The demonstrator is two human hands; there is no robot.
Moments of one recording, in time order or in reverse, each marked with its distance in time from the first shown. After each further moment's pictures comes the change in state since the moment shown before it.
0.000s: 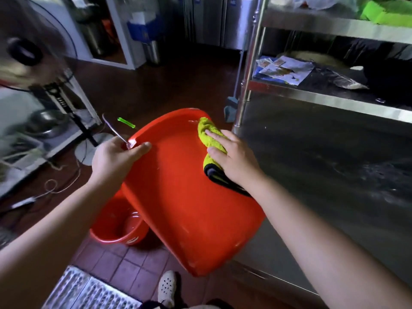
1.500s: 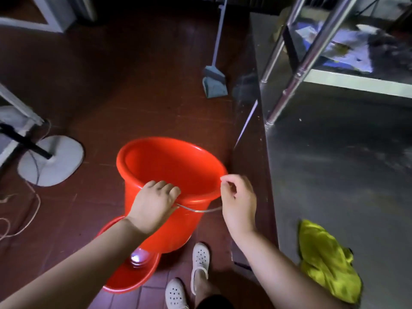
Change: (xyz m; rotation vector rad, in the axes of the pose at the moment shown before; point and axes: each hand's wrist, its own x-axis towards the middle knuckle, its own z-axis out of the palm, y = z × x) left_hand 0.266 -0.191 0.051 0.811 -0.680 1.068; right_hand 0.172 -0.047 0.260 0.135 0.563 0.556
